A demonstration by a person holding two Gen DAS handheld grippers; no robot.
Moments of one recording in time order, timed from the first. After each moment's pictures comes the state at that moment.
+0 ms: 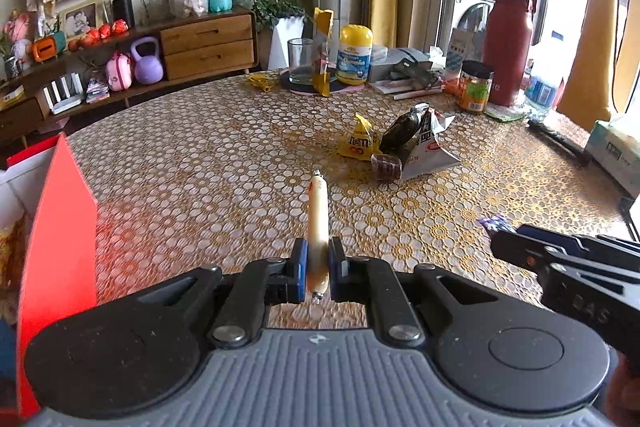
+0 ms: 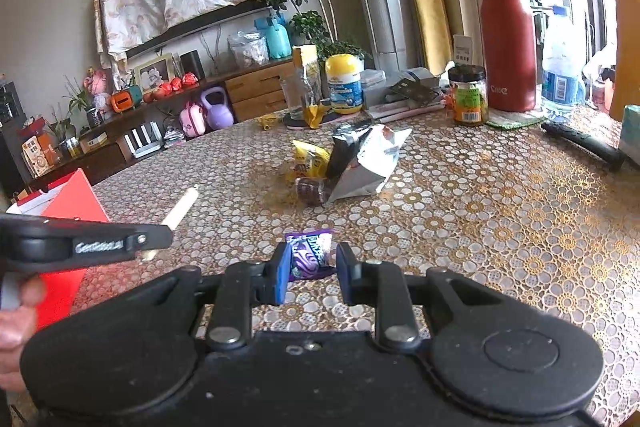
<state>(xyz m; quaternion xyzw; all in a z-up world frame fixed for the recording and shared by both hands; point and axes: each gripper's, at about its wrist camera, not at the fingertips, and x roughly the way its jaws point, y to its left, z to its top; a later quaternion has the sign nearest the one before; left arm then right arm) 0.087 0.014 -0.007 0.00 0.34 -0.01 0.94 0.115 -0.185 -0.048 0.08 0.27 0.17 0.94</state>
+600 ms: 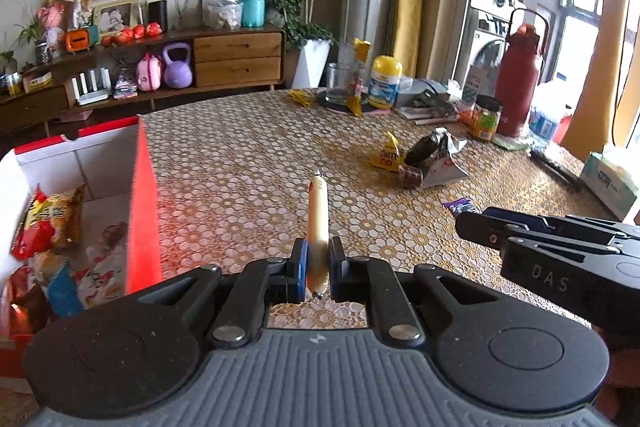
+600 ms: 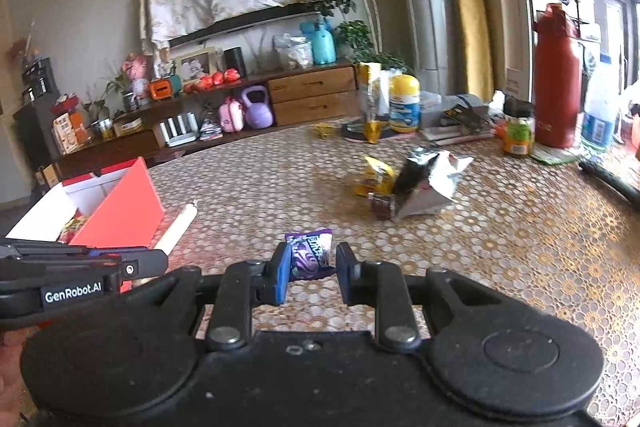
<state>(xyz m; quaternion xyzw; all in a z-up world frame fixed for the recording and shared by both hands) 0.016 0.058 0.017 -0.04 0.31 0.02 0.95 0.085 -0.132 -0.015 0.04 0.25 0.22 0.94</state>
